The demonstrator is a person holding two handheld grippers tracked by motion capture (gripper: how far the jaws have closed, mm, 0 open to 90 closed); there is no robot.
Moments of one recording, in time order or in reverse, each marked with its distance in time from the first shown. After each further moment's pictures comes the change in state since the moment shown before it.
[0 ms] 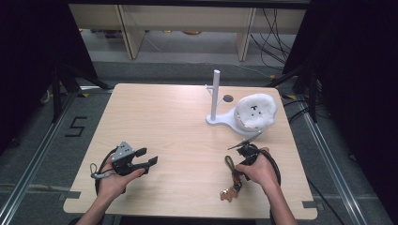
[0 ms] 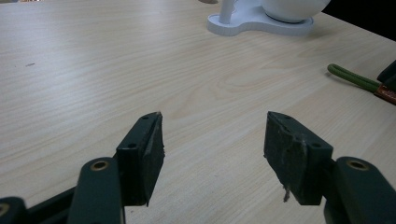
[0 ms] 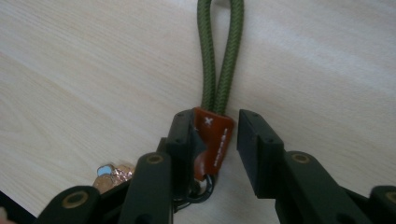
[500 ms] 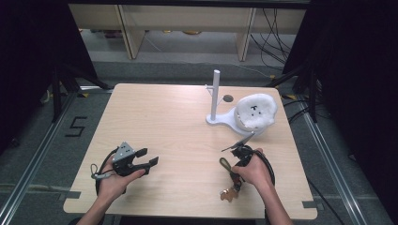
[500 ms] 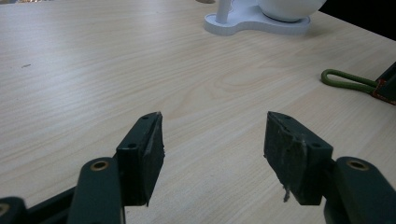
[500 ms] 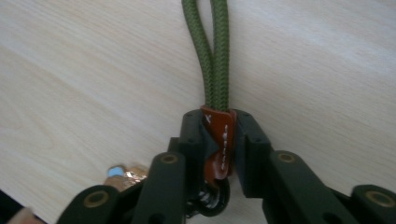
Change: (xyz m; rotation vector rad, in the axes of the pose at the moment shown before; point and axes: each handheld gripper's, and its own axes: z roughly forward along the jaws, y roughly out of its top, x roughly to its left) left arm -0.002 0.000 0.000 0.003 -0.006 0.009; right arm 0.010 0.005 0.010 0.028 -0.008 -0.038
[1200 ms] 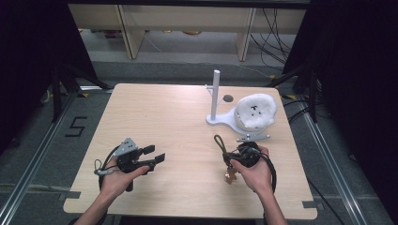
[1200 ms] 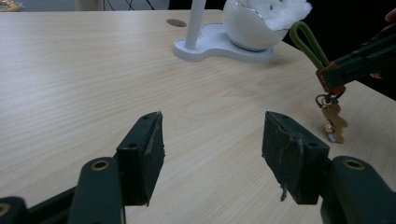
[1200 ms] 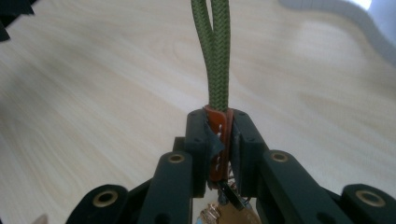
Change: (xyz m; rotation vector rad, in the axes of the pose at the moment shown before) left arm -0.013 0.022 0.005 -0.057 -0.115 -0.068; right arm 0.013 -0.017 -0.029 -0.553 0.120 -0.087
